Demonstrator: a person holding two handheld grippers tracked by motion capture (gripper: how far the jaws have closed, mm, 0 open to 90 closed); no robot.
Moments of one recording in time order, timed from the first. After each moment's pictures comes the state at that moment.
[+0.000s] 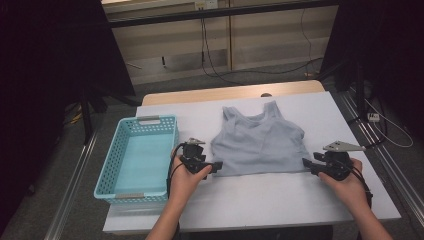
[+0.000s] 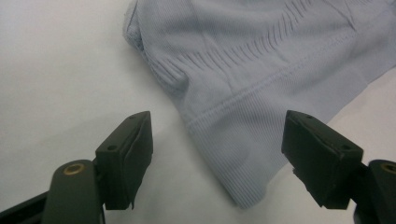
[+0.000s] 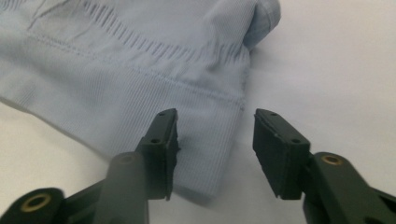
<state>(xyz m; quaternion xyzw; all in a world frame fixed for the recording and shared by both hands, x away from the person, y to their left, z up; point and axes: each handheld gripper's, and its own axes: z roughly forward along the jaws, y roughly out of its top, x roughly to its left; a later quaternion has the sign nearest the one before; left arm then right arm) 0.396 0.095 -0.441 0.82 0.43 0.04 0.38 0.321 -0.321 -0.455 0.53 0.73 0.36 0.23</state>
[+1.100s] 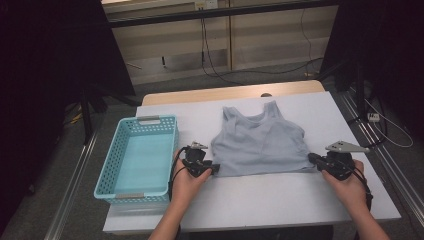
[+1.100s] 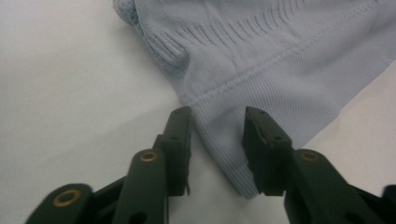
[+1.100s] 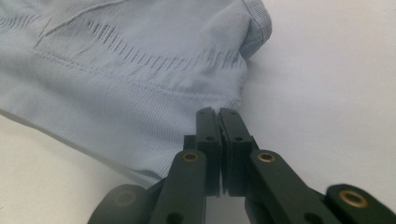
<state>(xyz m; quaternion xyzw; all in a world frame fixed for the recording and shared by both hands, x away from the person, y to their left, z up) 0.391 0.090 -0.451 0.83 0.43 0.04 0.35 0.317 -0.322 -0.451 0.53 0.72 0.38 0.25</state>
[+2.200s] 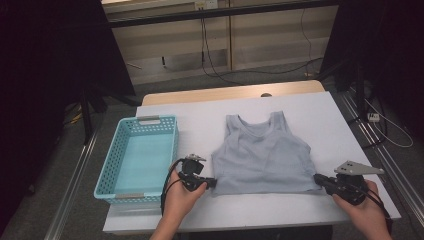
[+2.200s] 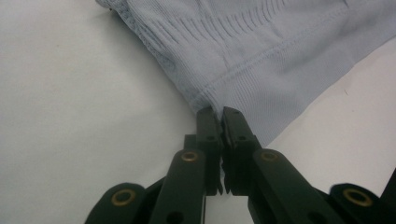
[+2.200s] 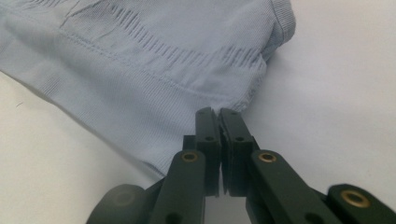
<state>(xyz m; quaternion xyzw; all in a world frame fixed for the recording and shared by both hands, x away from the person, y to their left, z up) 0.348 0.101 -0.434 0.84 0.42 -0.03 0.33 0.257 -0.320 -0.444 0.50 0.75 0.37 0.21</state>
